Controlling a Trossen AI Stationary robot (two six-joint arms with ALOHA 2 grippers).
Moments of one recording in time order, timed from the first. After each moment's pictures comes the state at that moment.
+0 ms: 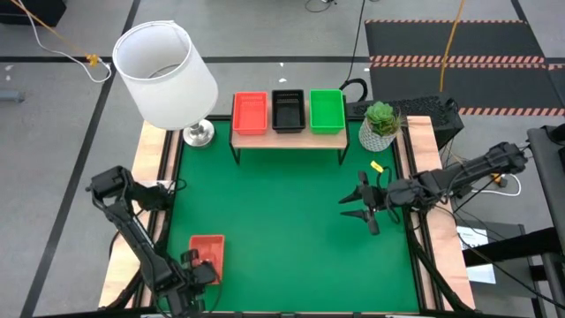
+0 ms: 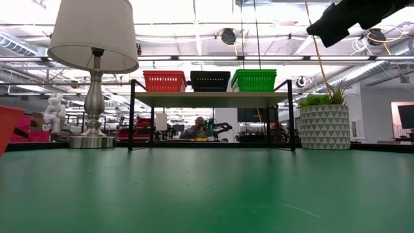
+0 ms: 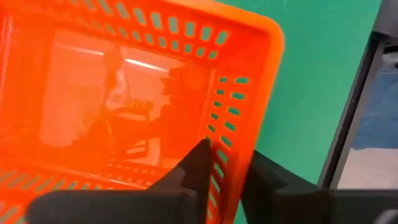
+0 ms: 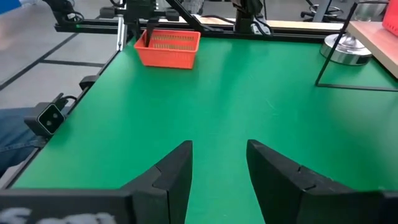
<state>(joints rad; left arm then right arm) -1.04 1.72 1.07 -0.72 -0.16 -1.30 0.32 0.76 0.52 -0.16 0.18 0.12</state>
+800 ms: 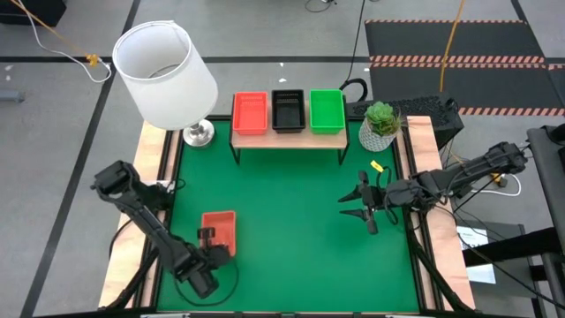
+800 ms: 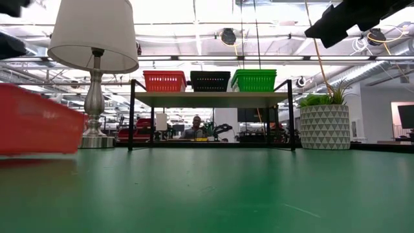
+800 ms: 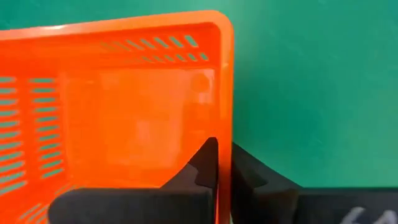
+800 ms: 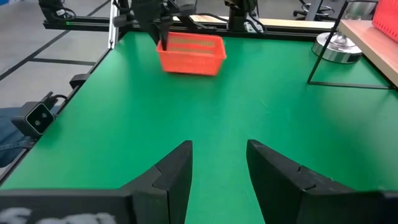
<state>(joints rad) -0.86 1.69 1.07 -0.87 -0.27 -0.92 0.32 0.77 0.52 -0.16 0.21 0.12</state>
